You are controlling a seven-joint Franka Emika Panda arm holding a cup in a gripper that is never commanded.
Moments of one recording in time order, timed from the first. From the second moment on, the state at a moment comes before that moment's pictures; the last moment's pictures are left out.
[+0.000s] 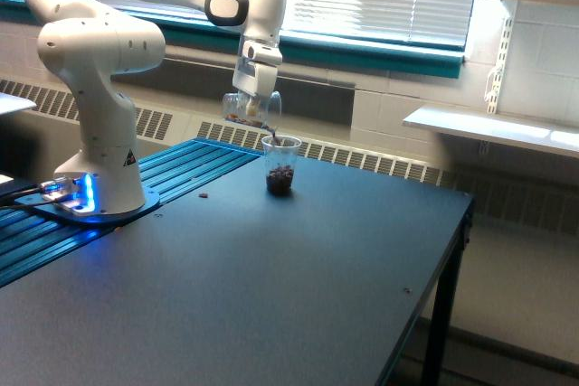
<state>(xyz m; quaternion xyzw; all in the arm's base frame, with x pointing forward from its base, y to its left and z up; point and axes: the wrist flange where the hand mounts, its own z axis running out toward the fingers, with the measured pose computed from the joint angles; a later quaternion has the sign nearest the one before) 0.201 0.254 0.303 1.00 0.01 -0.03 0.09</state>
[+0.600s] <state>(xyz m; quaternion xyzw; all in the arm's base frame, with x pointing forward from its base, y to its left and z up) 0.205 0.264 0.304 0.99 0.03 -0.04 0.11</state>
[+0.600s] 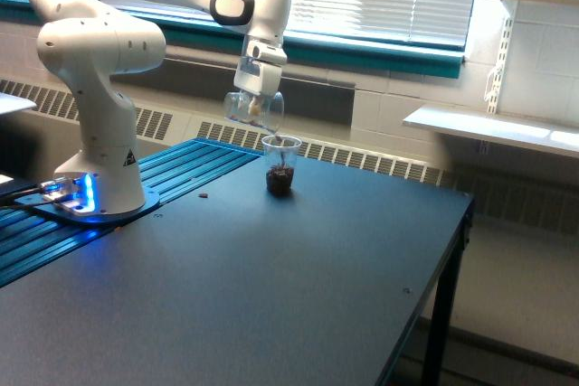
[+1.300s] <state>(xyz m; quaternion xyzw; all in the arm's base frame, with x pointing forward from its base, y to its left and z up) 0.213 0.262 0.306 0.99 0.04 -0.05 0.12</state>
